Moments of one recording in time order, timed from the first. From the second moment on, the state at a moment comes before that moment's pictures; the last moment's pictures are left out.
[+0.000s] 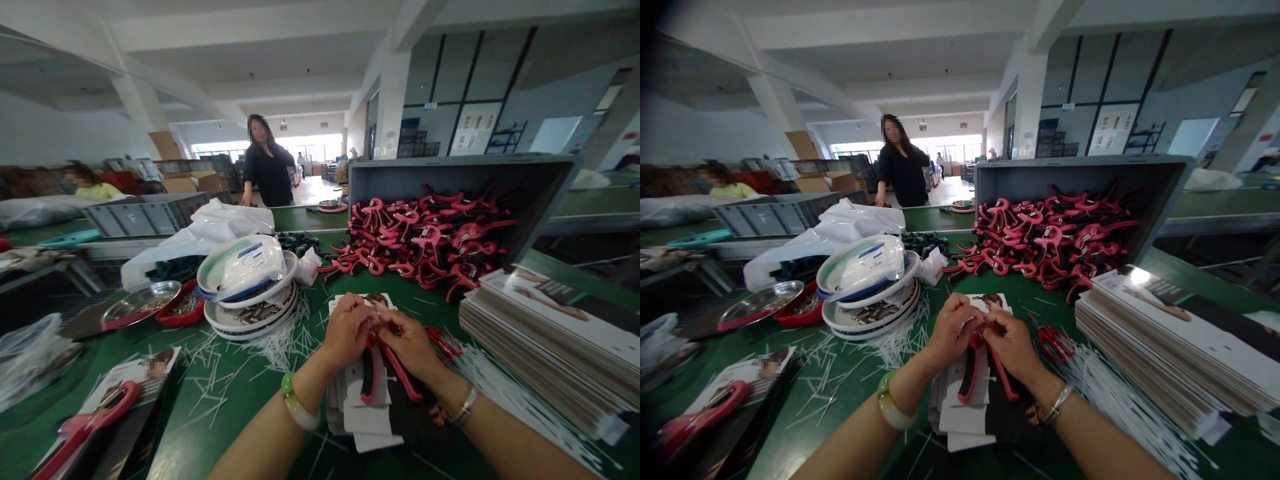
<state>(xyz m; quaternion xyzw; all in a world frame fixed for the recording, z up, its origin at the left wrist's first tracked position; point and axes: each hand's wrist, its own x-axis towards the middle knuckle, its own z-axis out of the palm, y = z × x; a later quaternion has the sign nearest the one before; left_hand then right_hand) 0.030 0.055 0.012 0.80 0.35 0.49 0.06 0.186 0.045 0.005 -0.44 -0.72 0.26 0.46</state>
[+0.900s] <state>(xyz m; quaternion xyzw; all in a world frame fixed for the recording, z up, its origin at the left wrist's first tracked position) 0.029 0.013 0.005 0.67 0.60 0.38 0.22 0.197 0.025 0.032 -0.34 -0.93 -0.02 0.17</state>
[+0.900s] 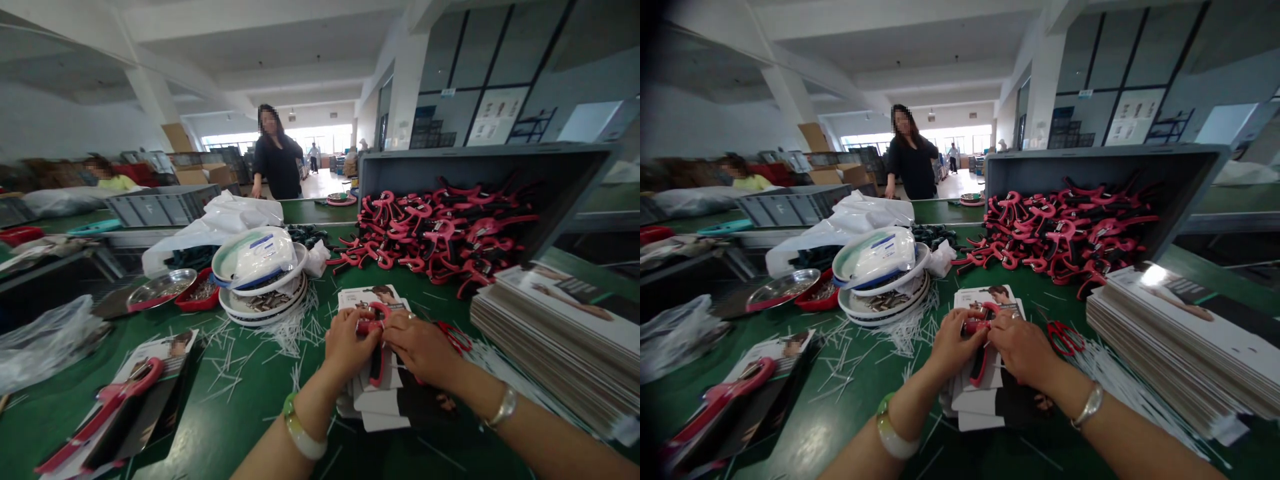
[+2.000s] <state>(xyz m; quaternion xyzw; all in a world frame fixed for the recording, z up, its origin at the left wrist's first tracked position) 0.011 -0.020 -0.016 0.71 0.49 0.50 0.10 0.194 -0.005 0.026 -0.38 -0.88 0.07 0.27</state>
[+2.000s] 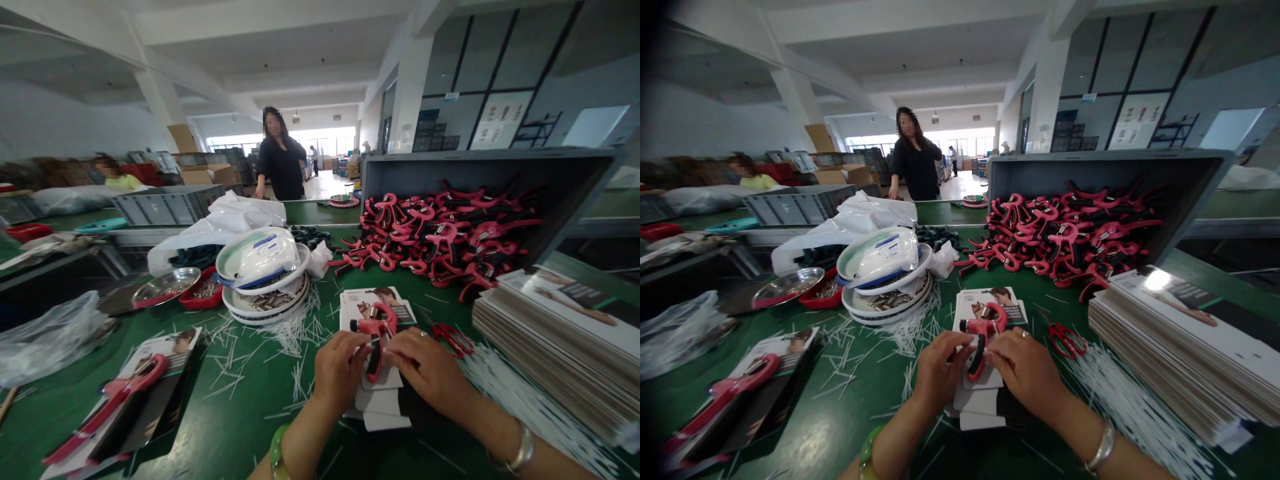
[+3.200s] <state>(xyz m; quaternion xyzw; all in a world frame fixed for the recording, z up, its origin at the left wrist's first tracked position) 0.005 -0.017 -0.026 0.74 0.45 0.50 0.02 0.186 -0.010 0.006 -0.43 -0.83 0.08 0.34</state>
